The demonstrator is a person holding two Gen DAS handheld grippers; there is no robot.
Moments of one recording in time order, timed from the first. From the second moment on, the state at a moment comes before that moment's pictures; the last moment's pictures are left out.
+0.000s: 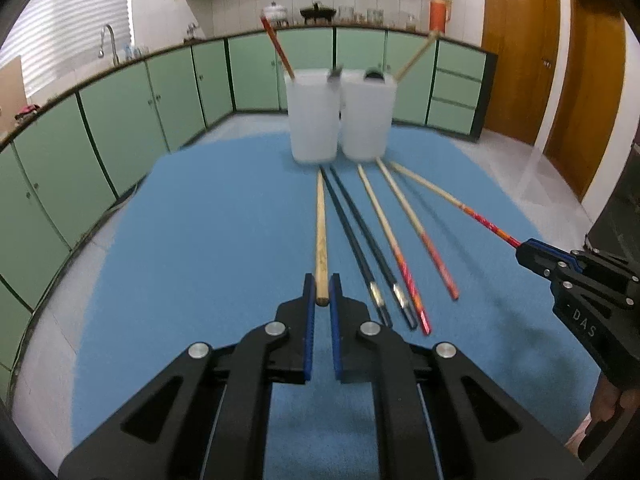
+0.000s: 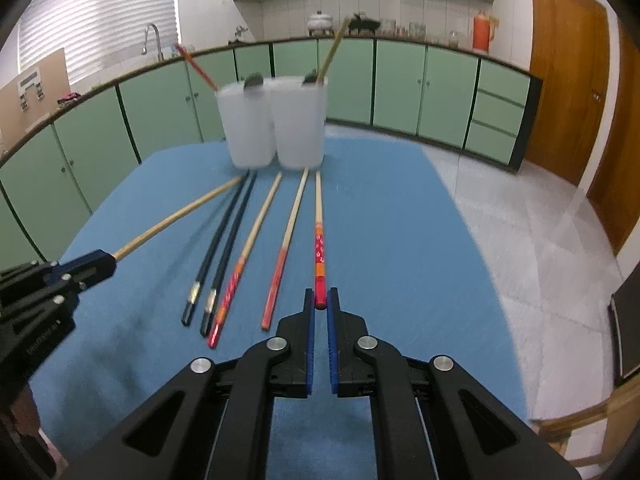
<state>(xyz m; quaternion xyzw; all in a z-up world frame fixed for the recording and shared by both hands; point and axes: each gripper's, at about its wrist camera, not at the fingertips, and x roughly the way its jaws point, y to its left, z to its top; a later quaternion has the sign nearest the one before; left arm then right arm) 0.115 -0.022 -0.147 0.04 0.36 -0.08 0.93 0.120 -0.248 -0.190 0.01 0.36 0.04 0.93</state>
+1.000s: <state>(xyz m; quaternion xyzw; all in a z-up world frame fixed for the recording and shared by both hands) 0.139 -0.016 -0.012 -0.02 0.23 -0.10 0.97 0.139 -0.266 -0.045 0.04 0.22 0.08 0.97</state>
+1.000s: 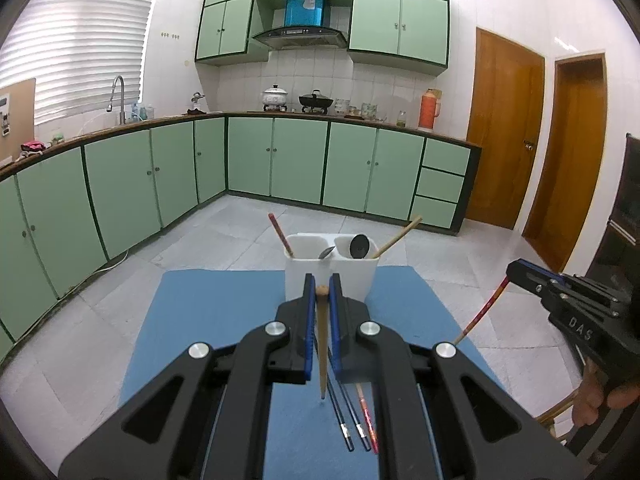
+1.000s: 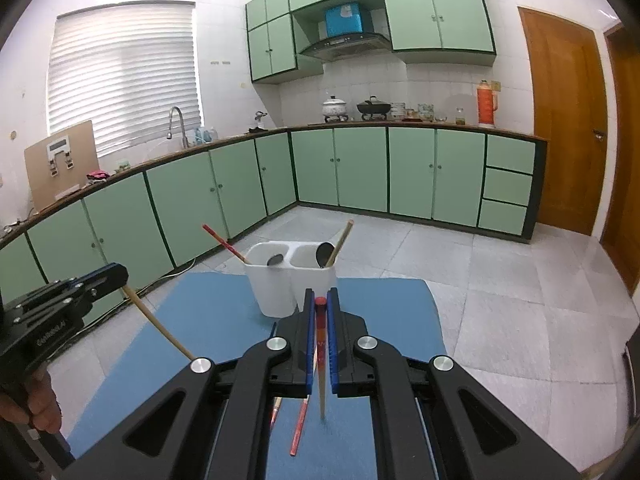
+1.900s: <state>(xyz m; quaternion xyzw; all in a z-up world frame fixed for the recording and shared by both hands) 0.178 -0.020 0.079 -0.06 0.11 -0.11 0.99 0.184 -0.253 0.046 0.05 0.12 0.11 0.99</state>
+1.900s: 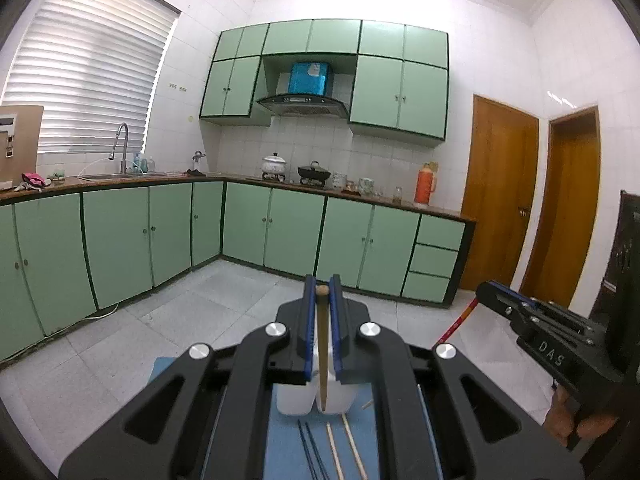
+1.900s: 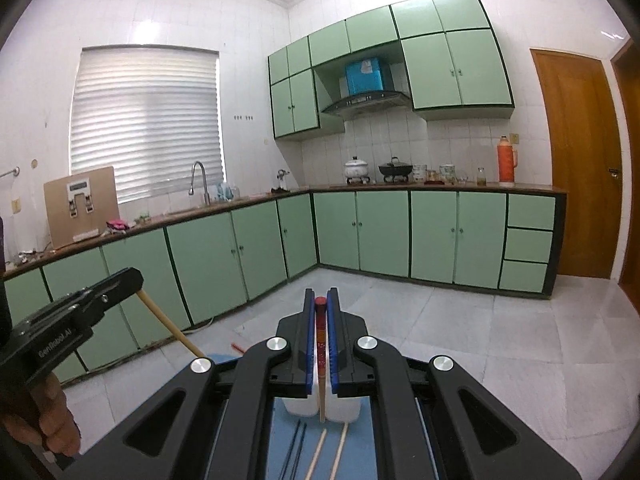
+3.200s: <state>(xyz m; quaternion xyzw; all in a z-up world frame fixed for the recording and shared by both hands) 0.331 -0.029 -0.017 -0.05 0.18 -0.07 0.98 0.328 -0.214 -0.043 0.02 0.20 0.11 0.97</state>
